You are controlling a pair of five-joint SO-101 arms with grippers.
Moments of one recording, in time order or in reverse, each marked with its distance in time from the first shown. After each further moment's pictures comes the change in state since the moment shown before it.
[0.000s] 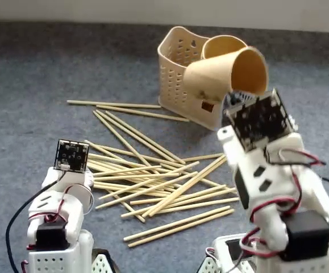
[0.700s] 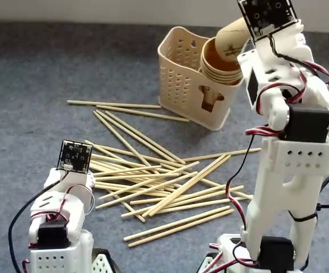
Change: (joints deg) left arm 0.0 -0.2 1.8 0.0 -1.3; right arm 9.1 33.7 -28.1 -1.2 5.1
